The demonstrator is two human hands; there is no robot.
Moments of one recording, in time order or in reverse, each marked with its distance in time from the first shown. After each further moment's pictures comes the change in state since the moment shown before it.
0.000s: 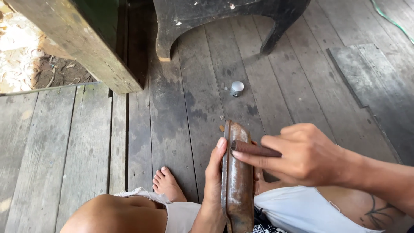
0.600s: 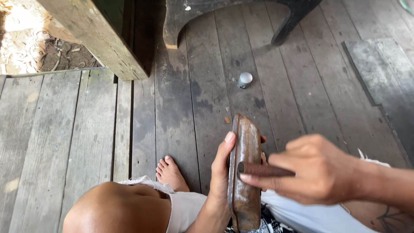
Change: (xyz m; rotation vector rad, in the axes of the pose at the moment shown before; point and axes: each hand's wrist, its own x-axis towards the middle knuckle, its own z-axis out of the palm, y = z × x) left_hand 0.002 -0.003 -0.008 -0.013 -0.077 0.077; right_hand 0.004 -0.010 -0.001 0.297 -0.070 -0.104
